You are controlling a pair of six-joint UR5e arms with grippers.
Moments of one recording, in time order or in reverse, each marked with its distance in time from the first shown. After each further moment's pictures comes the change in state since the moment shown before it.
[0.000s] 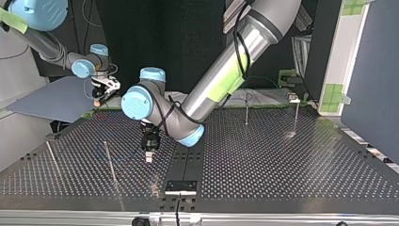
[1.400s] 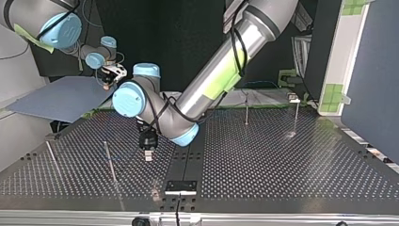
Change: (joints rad) left arm -0.027 0.000 0.042 -0.060 -0.070 -0.132; right arm -0.047 0.277 -0.082 -0.040 0.016 -0.037
